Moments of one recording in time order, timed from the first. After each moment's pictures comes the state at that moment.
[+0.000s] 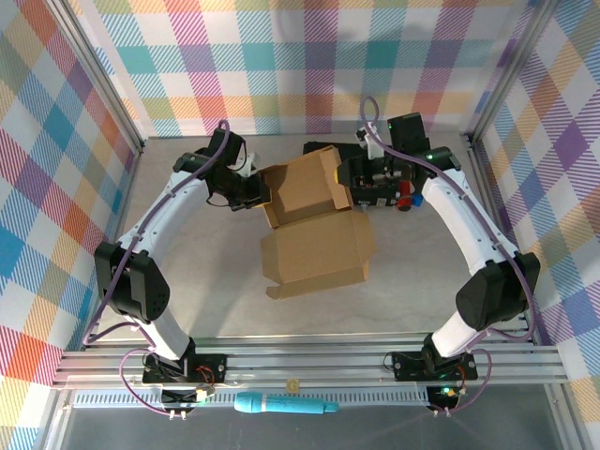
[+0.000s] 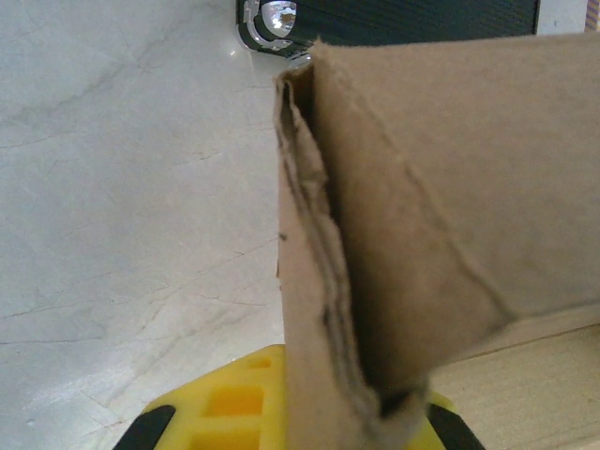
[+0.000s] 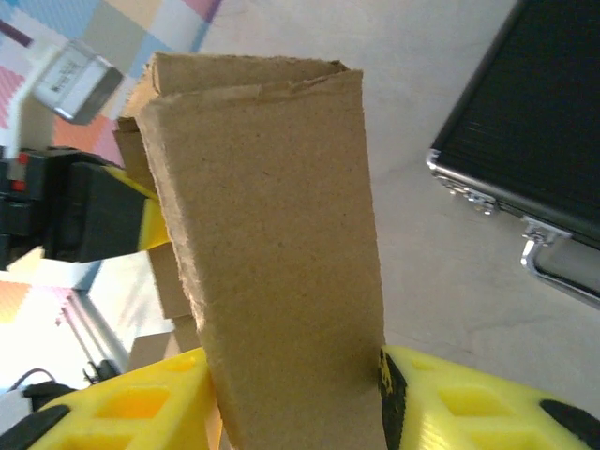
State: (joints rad) left arm -0.33 1.68 1.60 -0.98 0.43 -0.47; right arm 0.34 1.60 1.62 -0.83 -0.58 0.20
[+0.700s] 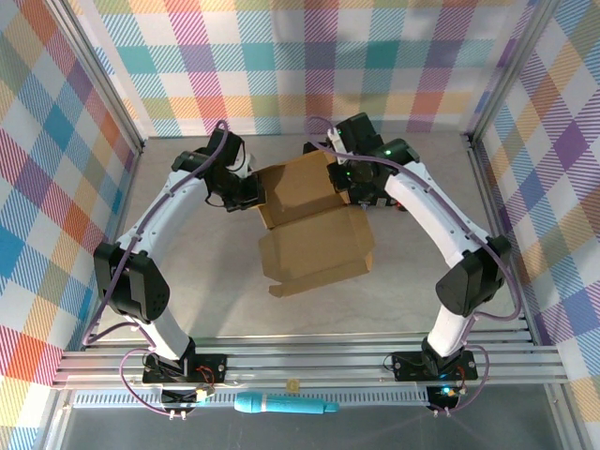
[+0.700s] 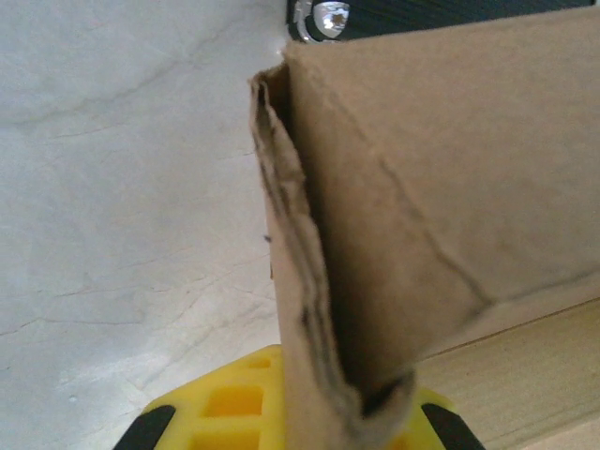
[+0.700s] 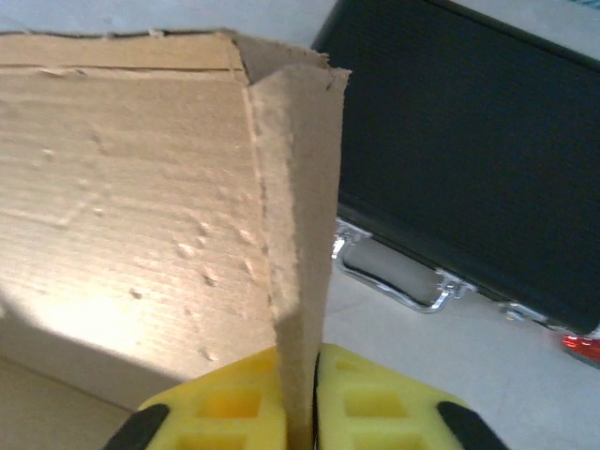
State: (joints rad) left arm -0.34 1.68 1.62 -1.04 0.34 -0.48; right arm 0.58 1.76 1.86 -1.02 0.10 0.10
